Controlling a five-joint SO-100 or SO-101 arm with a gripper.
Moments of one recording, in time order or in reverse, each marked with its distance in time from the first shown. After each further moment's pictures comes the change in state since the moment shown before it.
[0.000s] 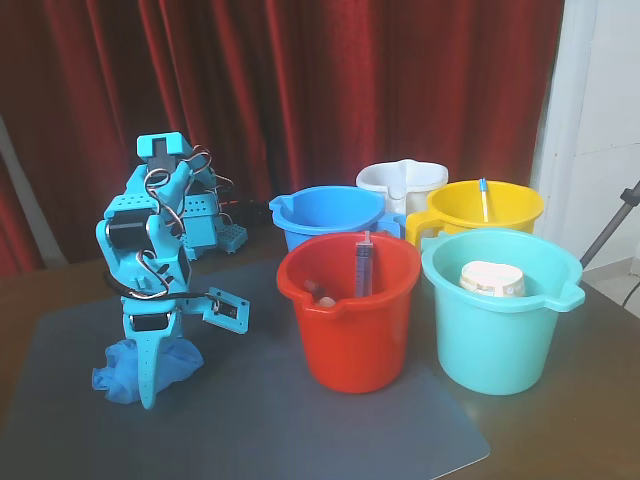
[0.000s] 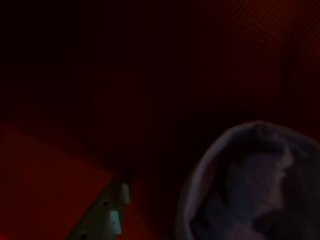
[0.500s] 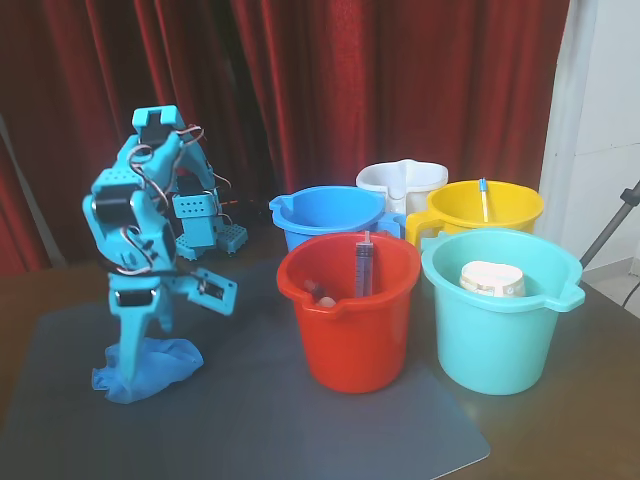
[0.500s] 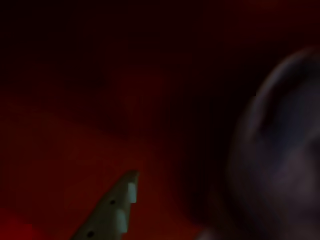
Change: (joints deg) arm 1.1 14.9 18.4 -6.4 0.0
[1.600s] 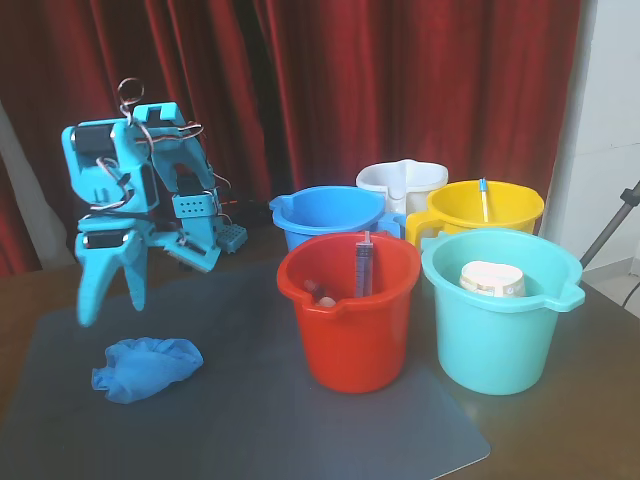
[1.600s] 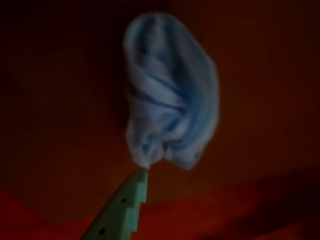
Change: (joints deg) arm 1.9 6.3 -15.6 6.8 -5.8
